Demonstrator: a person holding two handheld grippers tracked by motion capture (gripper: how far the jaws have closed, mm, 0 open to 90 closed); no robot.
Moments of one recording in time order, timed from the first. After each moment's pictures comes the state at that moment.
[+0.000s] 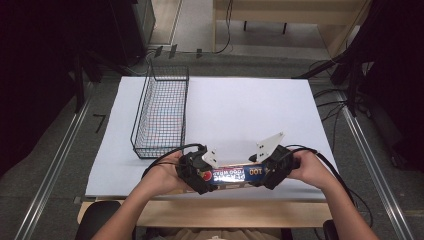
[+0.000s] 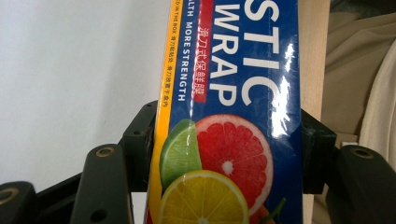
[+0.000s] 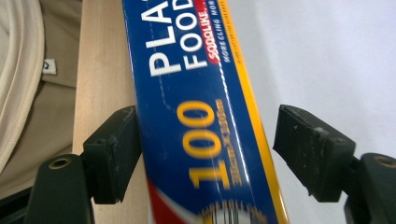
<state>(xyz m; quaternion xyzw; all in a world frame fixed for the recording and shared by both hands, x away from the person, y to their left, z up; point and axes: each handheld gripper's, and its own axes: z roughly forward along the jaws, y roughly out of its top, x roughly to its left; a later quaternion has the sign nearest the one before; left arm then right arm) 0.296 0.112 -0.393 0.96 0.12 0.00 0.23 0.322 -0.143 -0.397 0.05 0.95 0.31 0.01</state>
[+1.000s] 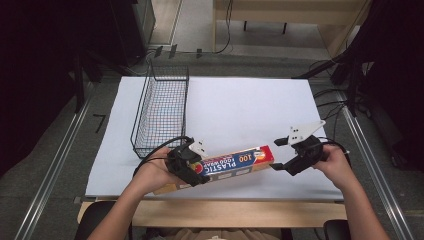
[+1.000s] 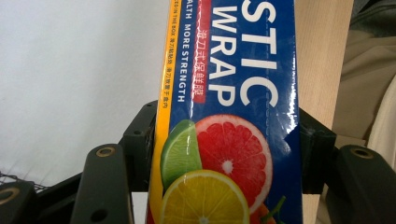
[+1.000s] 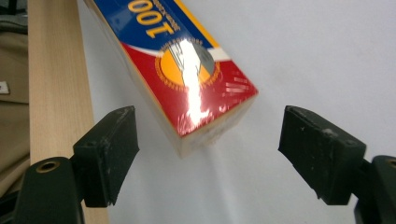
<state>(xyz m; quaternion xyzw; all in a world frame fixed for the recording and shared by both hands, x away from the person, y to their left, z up) 0.308 0.139 -0.384 0.95 0.18 0.01 0.25 0.339 -0.214 -0.388 0.15 0.91 0.37 0.06</state>
